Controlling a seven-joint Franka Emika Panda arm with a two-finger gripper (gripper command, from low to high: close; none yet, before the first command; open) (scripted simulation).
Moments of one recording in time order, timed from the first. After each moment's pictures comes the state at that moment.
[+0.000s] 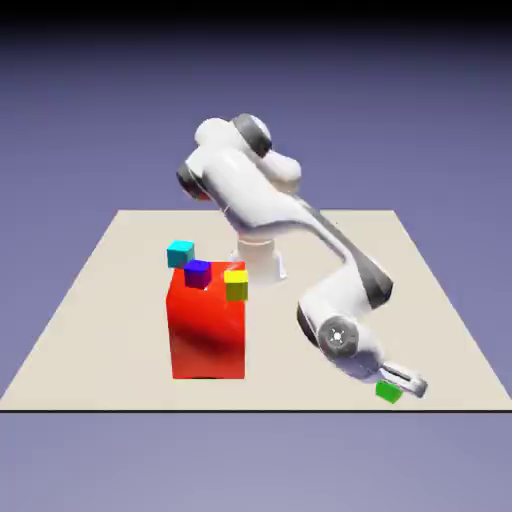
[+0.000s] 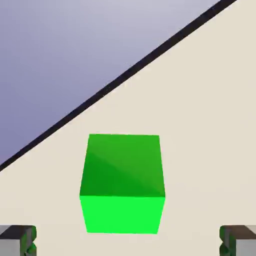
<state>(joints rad) -0.42 1.05 0.85 -1.71 -0.06 2.05 1.84</state>
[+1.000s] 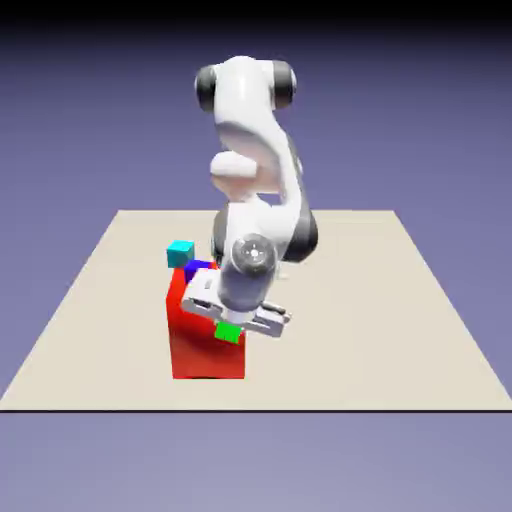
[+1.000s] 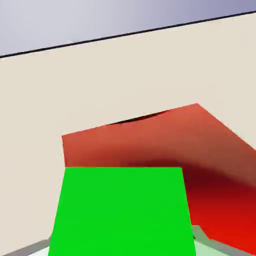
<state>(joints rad) -0.15 0.32 0.06 -1.89 -0.28 1.64 0.95</state>
